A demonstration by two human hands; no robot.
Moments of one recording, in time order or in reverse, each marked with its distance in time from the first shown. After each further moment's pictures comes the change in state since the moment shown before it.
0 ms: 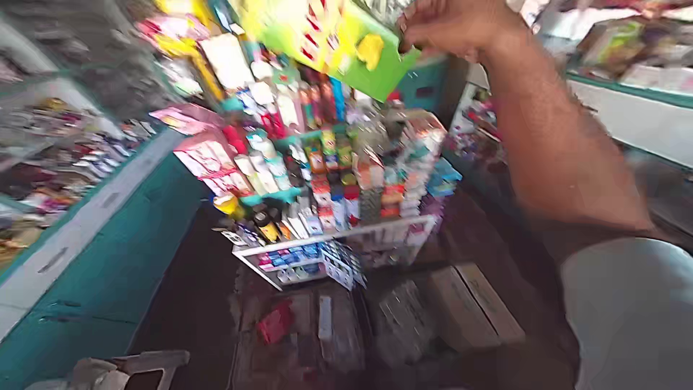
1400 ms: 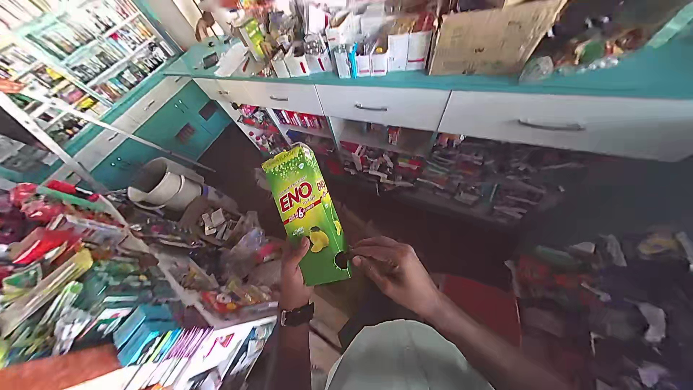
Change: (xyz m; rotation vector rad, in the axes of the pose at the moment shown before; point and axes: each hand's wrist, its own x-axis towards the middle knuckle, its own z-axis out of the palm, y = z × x) left_hand 0.058 0.281 0.905 -0.834 -0.963 -0.413; right_hand -0.599 0.442 -0.302 0.043 0.610 0.487
